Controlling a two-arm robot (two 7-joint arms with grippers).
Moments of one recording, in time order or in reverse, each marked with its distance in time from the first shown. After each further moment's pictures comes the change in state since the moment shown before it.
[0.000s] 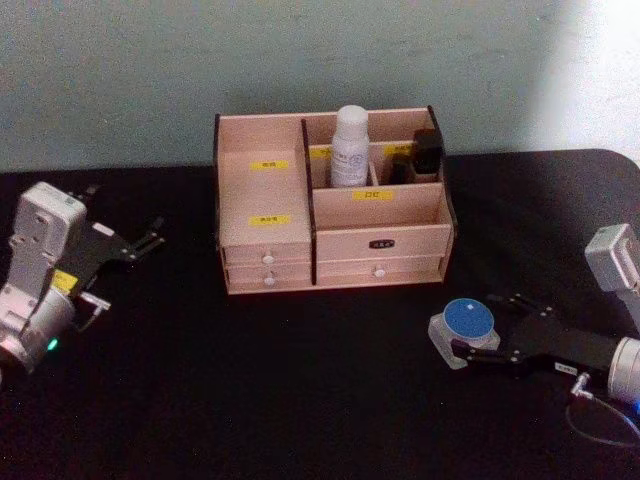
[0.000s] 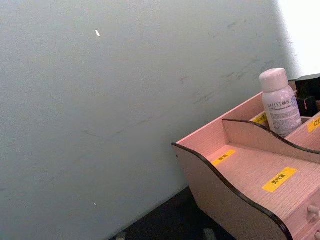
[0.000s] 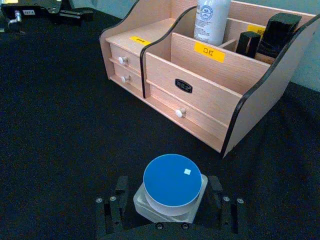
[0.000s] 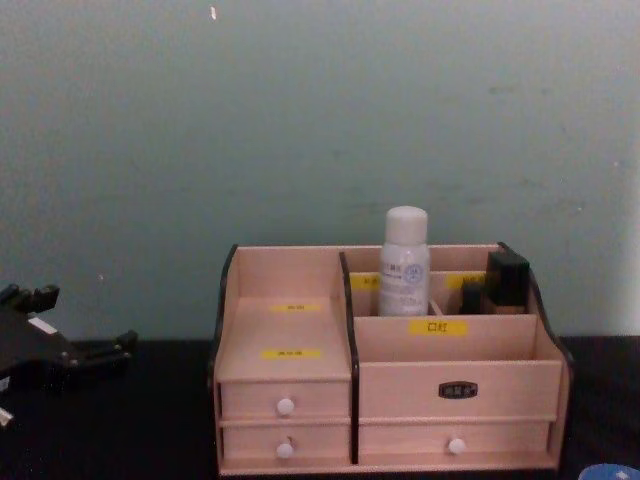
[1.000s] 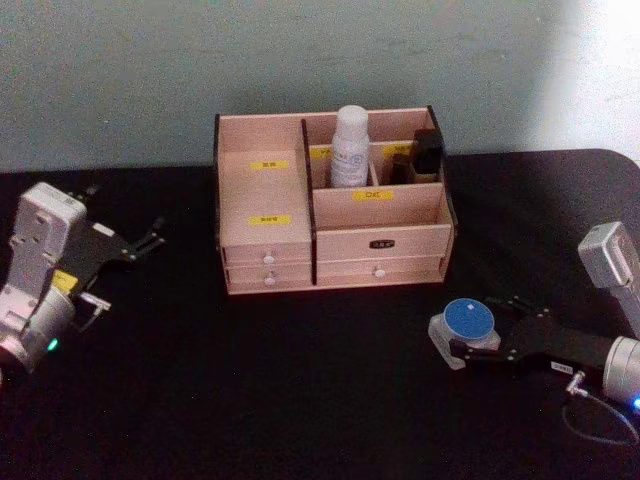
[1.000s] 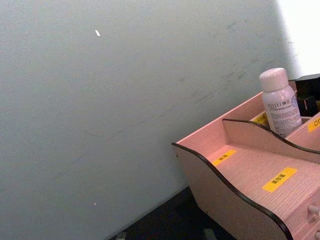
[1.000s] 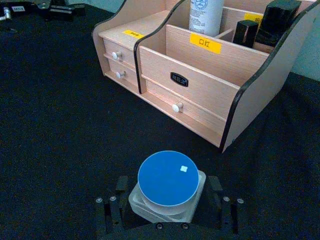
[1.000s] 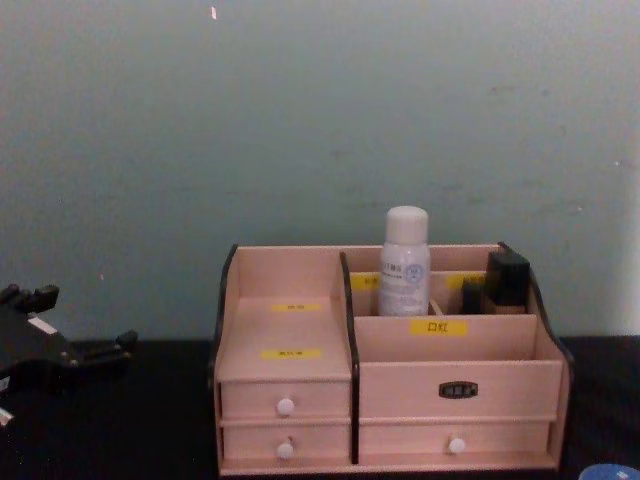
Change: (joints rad) left arm 0.000 0.000 0.000 0.000 0.000 0.000 0.000; right arm 0.025 -0.009 -0.020 0.025 0.013 0.028 -0.008
